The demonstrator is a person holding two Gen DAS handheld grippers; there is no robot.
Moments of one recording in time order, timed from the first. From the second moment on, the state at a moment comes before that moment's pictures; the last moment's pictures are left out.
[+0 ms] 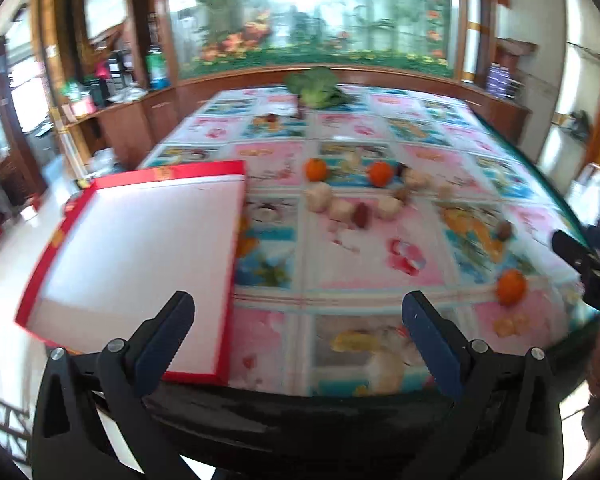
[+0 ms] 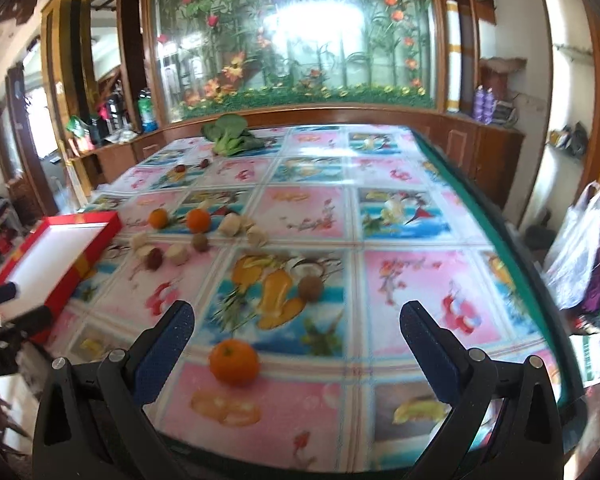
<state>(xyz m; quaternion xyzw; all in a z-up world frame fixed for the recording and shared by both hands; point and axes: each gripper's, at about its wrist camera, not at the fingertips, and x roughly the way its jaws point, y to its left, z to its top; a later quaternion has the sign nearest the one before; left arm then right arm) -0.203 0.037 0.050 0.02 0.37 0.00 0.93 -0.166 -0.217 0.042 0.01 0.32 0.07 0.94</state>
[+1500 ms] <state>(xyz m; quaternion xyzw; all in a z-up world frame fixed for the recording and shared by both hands) -0.018 -0.028 0.002 0.10 0.47 -0.15 0.86 -0.133 -0.186 -0.015 0.02 0.41 0.17 0.90</state>
